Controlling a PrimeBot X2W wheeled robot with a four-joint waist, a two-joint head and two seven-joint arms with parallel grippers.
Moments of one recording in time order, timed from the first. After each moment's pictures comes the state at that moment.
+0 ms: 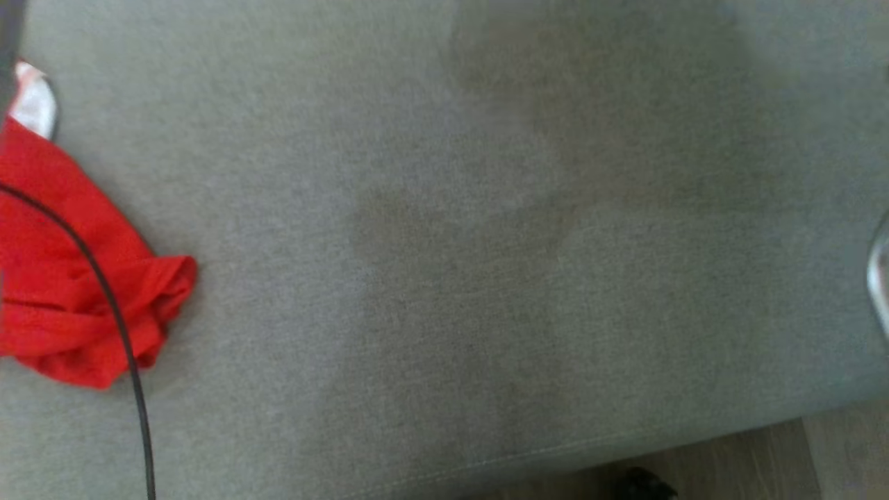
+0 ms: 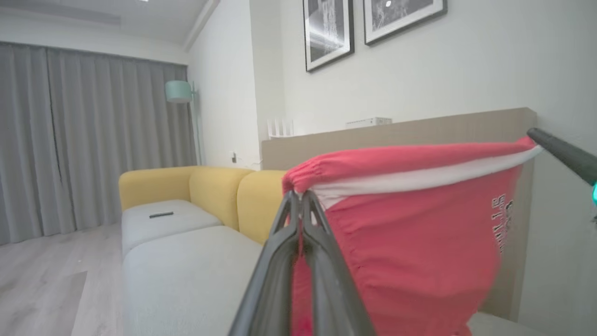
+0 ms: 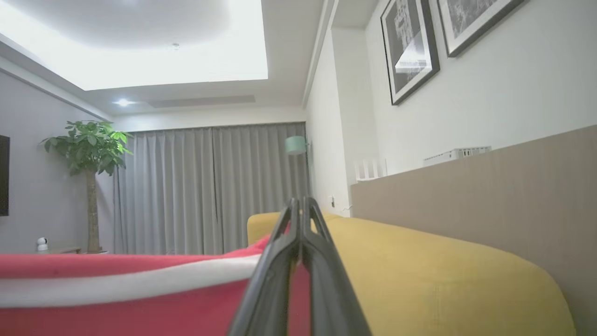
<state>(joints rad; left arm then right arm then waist) -1.45 0.33 -0.57 0.50 -0.63 -0.13 -0.09 -1.39 -0.11 -0.18 0.55 0.12 0.13 -0.07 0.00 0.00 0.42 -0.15</state>
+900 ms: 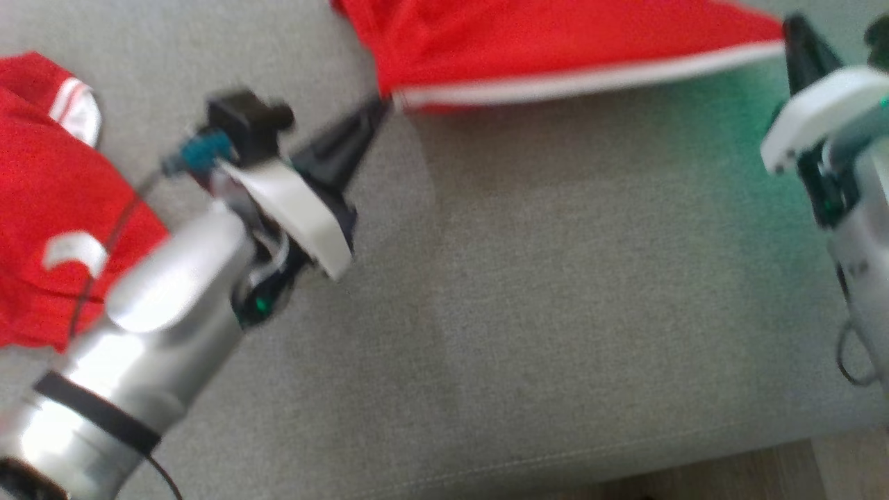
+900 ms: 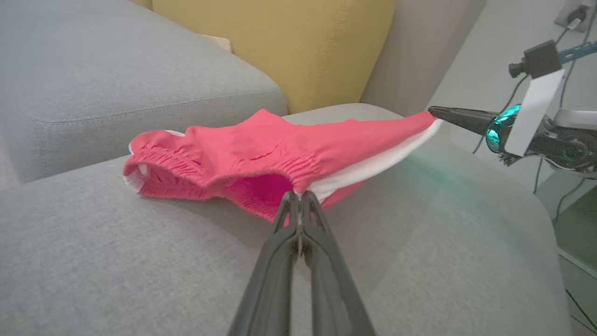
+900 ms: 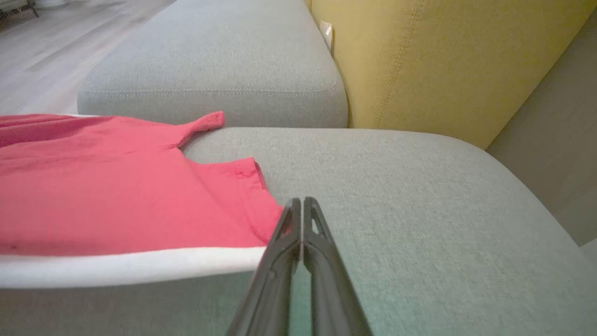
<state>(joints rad) -0.86 0.37 -0.99 0.47 -0.83 -0.13 -0.25 -0.95 -0.32 0.30 1.04 0.35 0.13 -0.12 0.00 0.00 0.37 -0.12</state>
